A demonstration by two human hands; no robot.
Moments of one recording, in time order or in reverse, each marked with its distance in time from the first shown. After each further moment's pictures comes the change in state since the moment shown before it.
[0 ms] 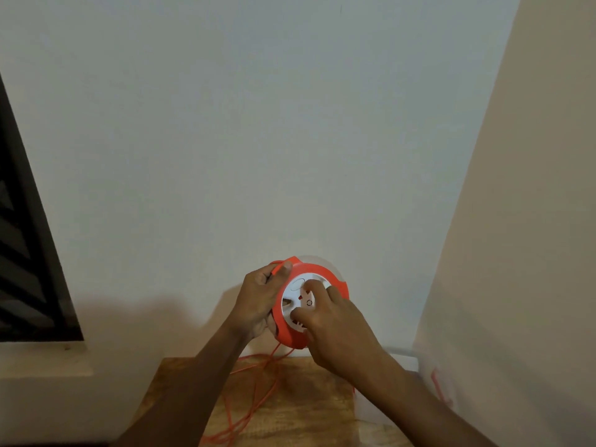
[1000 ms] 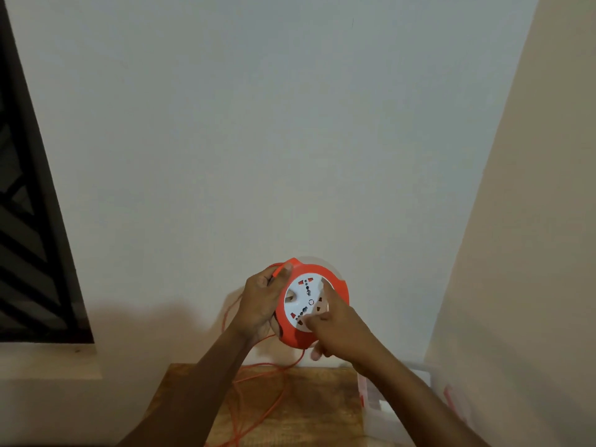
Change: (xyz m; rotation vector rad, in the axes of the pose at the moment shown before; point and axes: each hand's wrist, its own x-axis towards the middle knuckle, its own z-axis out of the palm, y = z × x) left_hand 0.009 -0.001 -0.009 -0.040 0.050 0.023; right_hand 0.025 0.009 0.003 1.034 -0.157 0.473
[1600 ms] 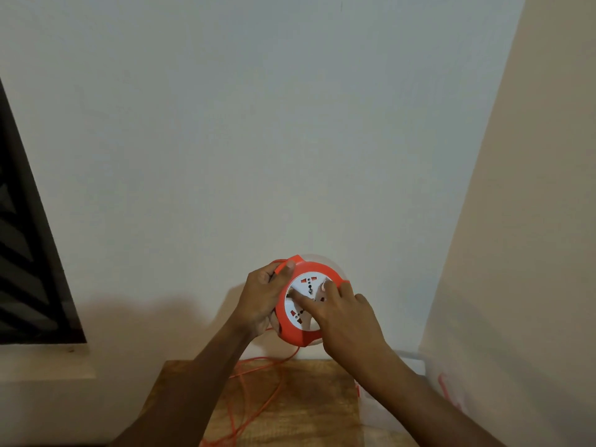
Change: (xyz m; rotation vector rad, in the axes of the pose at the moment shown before) left_hand -0.002 0.000 0.007 0.066 -0.073 0.013; right_hand -0.007 0.013 -0.001 -1.126 0.162 -0.327
